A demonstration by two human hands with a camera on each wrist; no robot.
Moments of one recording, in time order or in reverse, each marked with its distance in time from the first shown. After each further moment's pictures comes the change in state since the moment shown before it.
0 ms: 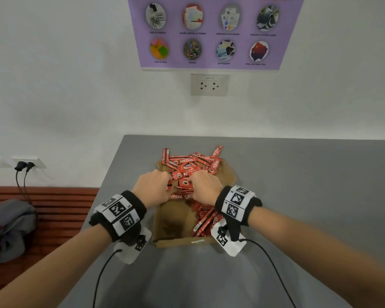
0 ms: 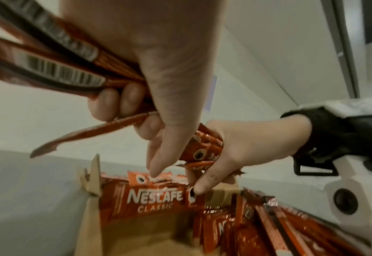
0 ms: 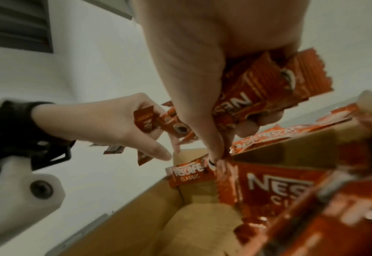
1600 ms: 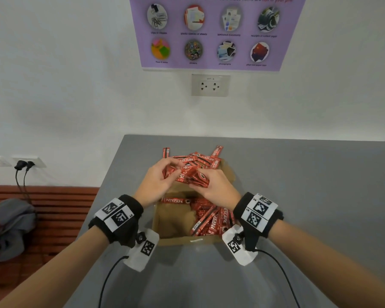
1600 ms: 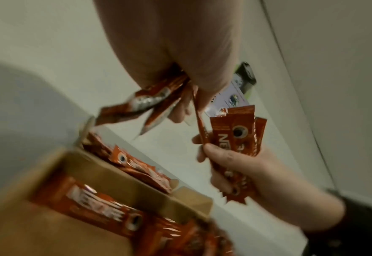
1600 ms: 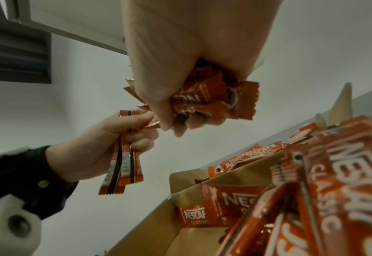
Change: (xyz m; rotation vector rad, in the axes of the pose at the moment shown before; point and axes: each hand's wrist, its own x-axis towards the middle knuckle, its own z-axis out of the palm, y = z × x) left_hand -0.008 0.002 0.002 -1.019 0.305 0.103; right_hand -0.029 0.014 -0.011 0.572 0.220 -0.163
